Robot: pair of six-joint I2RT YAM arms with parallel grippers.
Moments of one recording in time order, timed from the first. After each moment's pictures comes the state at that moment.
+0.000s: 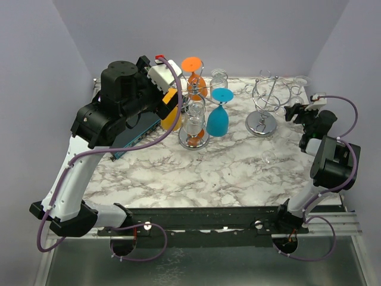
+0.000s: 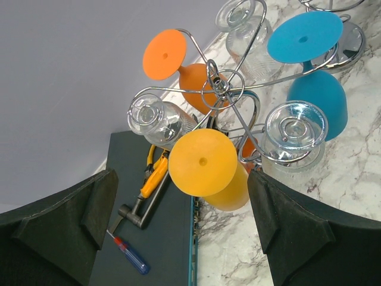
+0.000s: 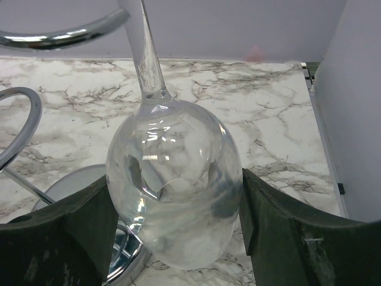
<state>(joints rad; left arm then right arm) -0.59 1.30 1.90 -0.88 0.02 0.43 -0.40 1.74 0.77 0.90 -0.52 -0.02</state>
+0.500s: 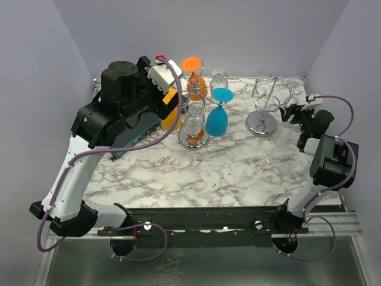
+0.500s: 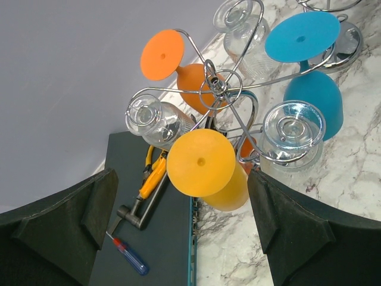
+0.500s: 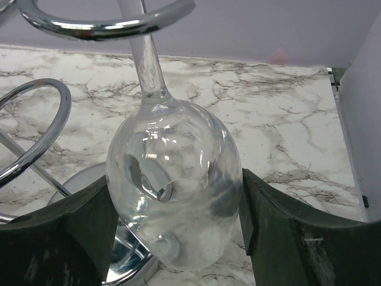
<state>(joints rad) -0.59 1.30 1.90 -0.88 0.03 0.43 -0.38 1.76 0.77 0.93 -0.57 -0.02</state>
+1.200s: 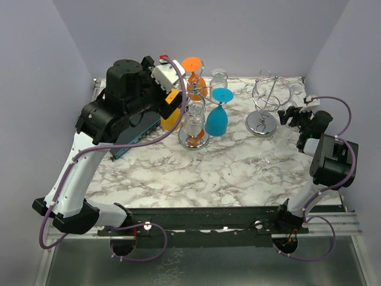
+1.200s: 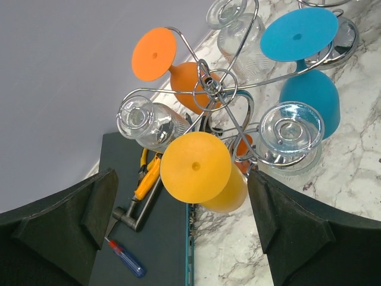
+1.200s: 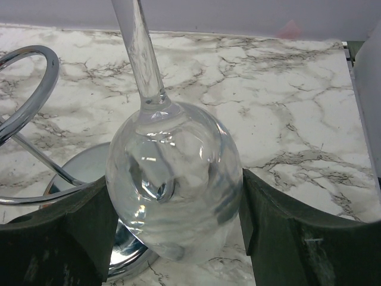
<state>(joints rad) -0.59 1.33 1.90 -0.88 0.05 0.43 -0.37 1.77 0.77 0.86 -0.58 -0.05</state>
